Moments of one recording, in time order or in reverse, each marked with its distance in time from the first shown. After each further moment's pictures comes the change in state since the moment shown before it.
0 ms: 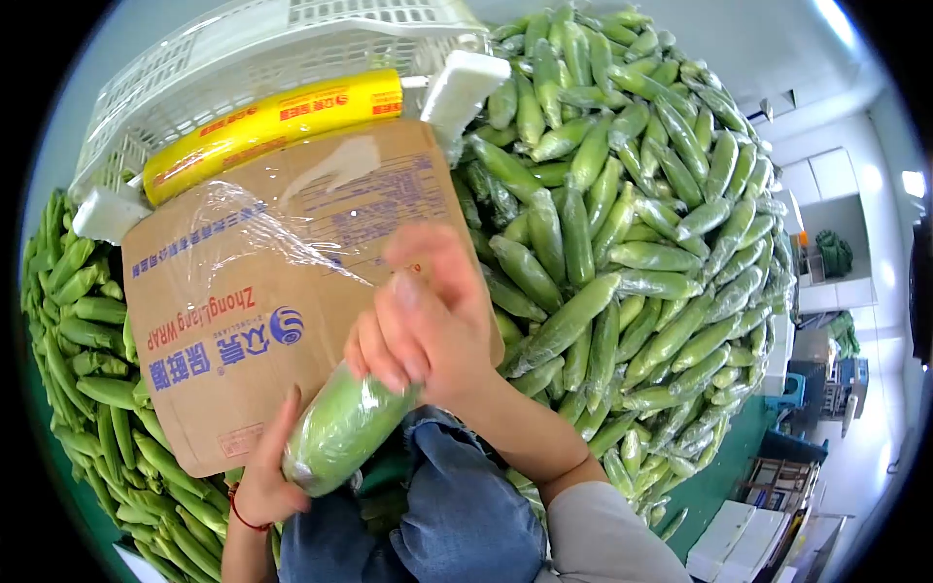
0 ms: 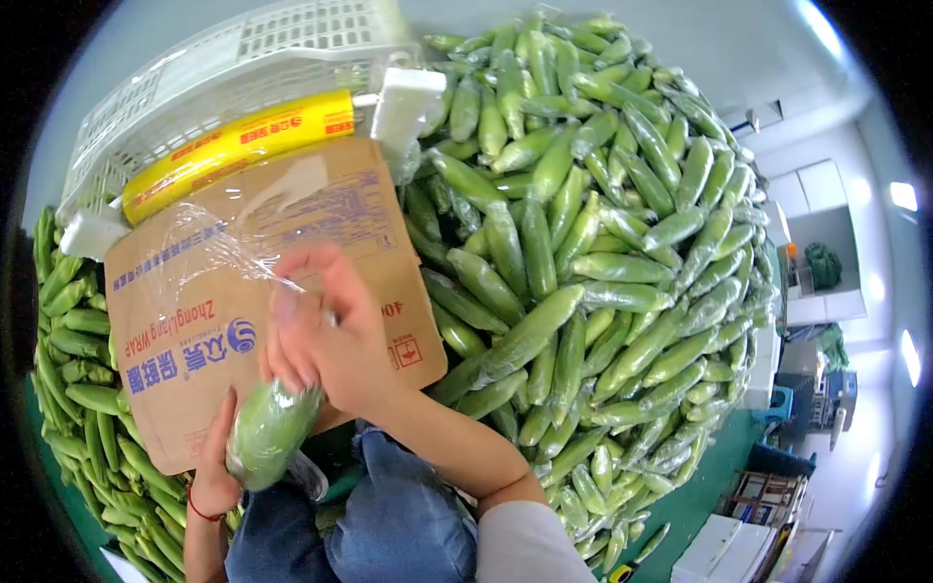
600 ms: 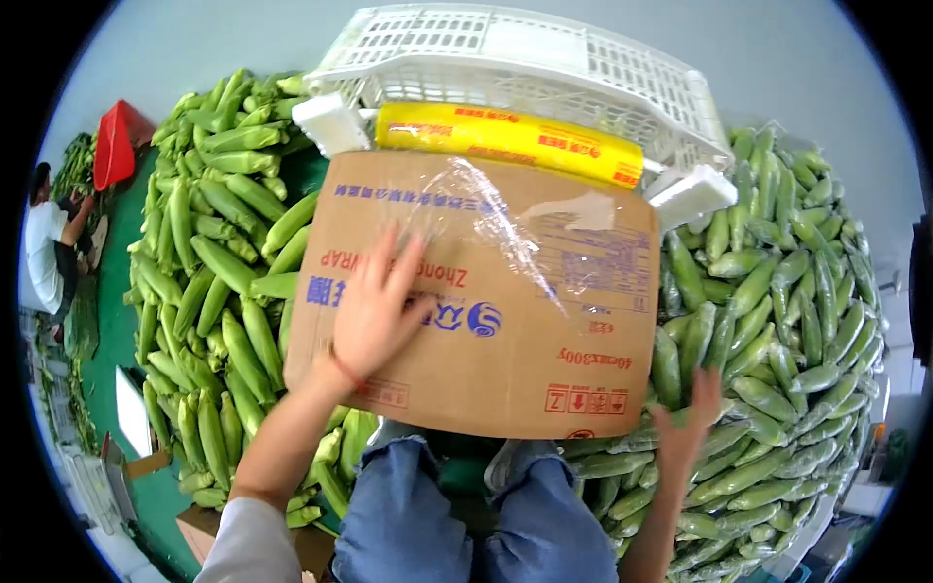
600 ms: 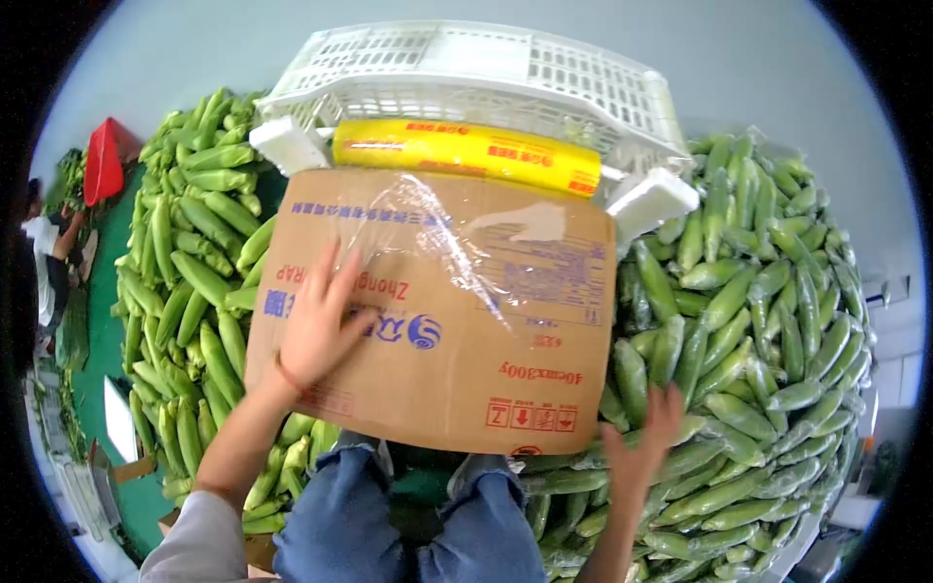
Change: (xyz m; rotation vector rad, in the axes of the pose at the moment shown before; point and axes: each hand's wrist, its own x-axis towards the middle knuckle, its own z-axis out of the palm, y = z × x) left_hand 0.059 -0.020 -0.069 1.110 0.605 0.287; right_hand -0.109 -0.074 -0.146 -2.095 0.283 -0.085
